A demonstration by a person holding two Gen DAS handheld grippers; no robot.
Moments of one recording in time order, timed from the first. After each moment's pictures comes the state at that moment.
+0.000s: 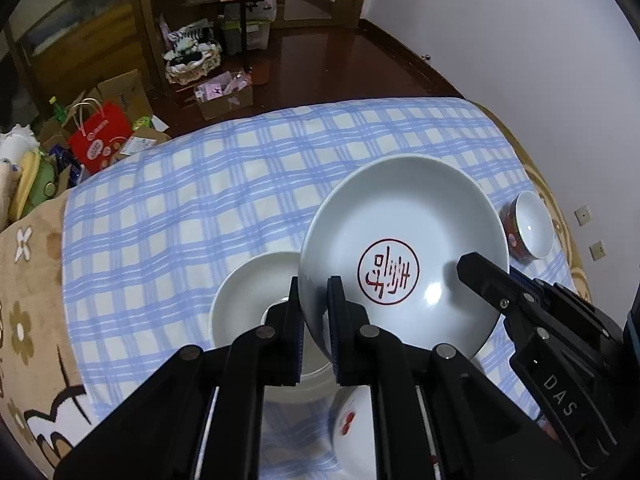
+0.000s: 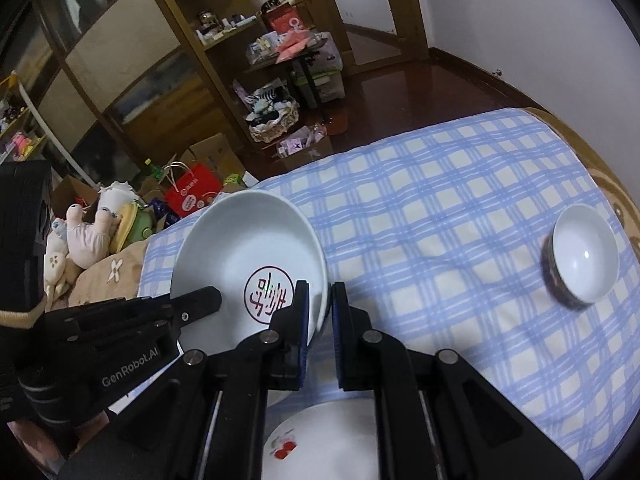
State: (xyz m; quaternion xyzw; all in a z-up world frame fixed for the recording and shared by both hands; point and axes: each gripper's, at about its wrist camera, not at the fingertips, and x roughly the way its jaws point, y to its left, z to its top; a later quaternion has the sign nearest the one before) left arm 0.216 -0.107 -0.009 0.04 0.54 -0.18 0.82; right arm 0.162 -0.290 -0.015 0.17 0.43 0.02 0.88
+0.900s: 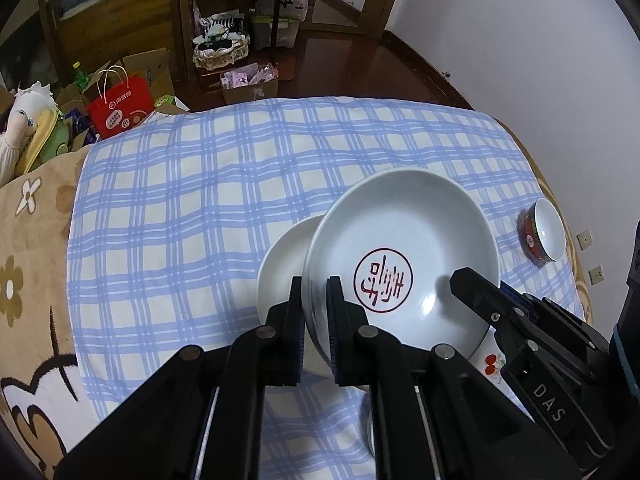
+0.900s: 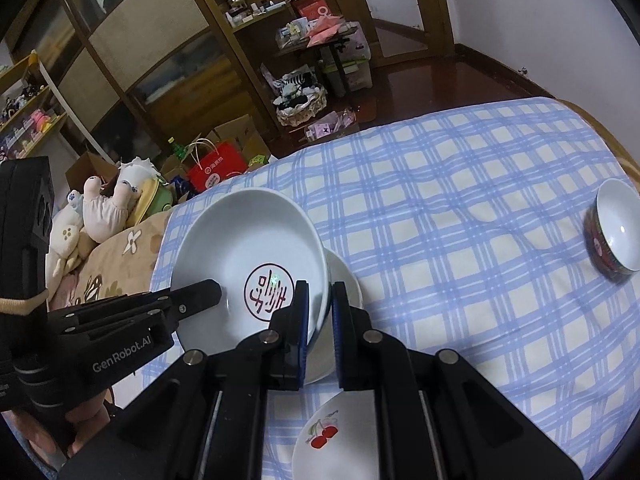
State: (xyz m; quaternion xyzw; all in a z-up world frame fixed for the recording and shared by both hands) left arm 0.201 -0.050 -0.037 0.00 0.53 -0.16 0.83; right arm 0.150 -0.242 -0.045 0.16 0.44 0.06 0.88
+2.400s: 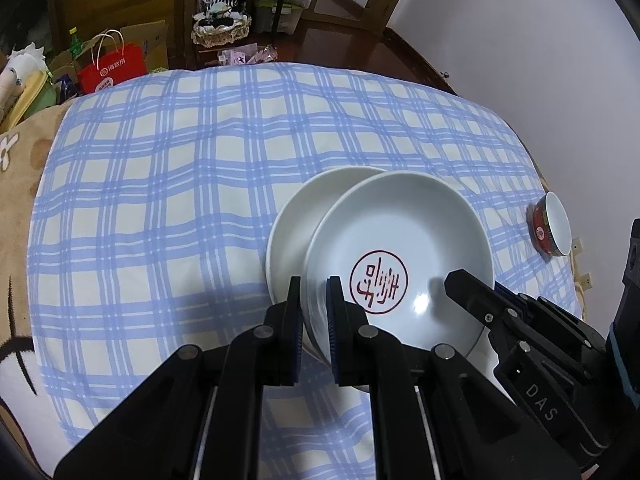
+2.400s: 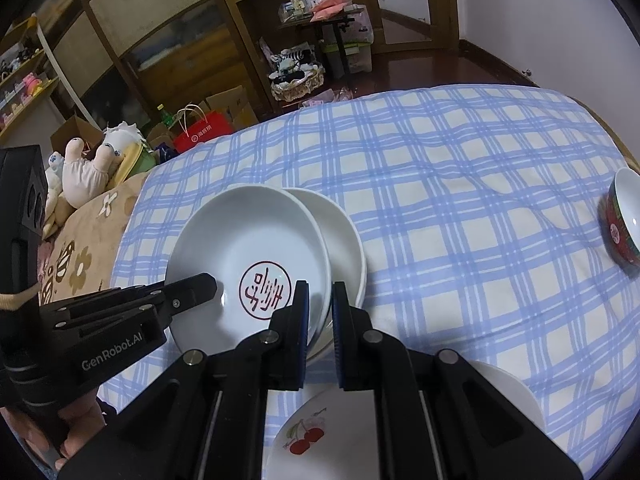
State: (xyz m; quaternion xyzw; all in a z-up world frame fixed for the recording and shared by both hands) left arm 0.200 -0.029 -0.095 -0.05 0.55 -0.17 0.82; right arm 0.154 -0.219 -0.091 0.12 0.47 0.05 0.87
